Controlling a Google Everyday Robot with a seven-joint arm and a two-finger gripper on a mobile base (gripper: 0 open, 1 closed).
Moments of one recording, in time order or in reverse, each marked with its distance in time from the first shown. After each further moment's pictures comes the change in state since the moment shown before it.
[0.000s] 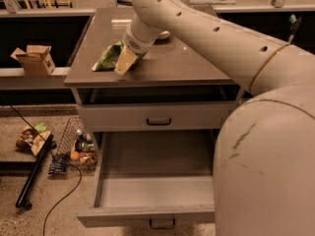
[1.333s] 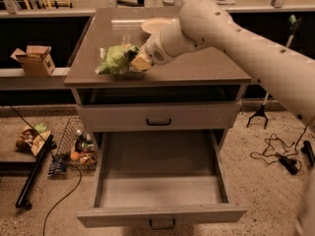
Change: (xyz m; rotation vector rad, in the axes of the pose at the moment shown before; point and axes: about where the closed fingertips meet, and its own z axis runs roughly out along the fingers) arm 0.026 0.031 -0.048 -0.107 -0.295 0.059
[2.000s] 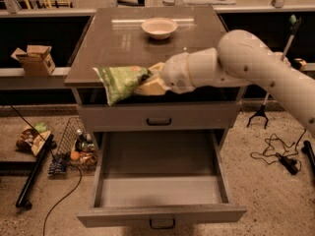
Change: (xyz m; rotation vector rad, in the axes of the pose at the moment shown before) arm 0.021 0.088 -0.055 -0.174 -0.259 -0.025
